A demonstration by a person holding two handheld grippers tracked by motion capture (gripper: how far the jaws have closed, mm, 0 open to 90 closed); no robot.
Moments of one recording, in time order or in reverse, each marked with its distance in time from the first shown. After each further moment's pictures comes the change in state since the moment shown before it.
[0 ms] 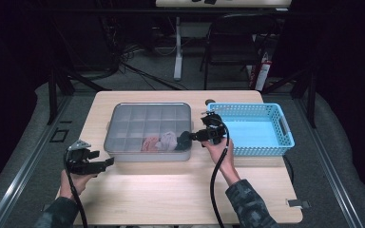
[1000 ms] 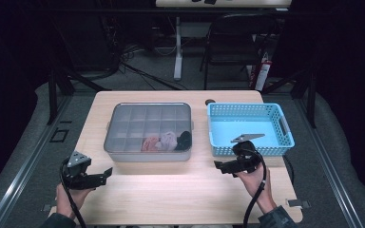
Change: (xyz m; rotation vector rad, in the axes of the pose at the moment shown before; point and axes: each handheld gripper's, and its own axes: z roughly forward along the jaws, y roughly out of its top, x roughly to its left) left arm -0.042 -0.024 -0.030 -0.016 0.132 0.051; right arm -0.021 -0.095 -0.088 -0.004 -0.108 -0.139
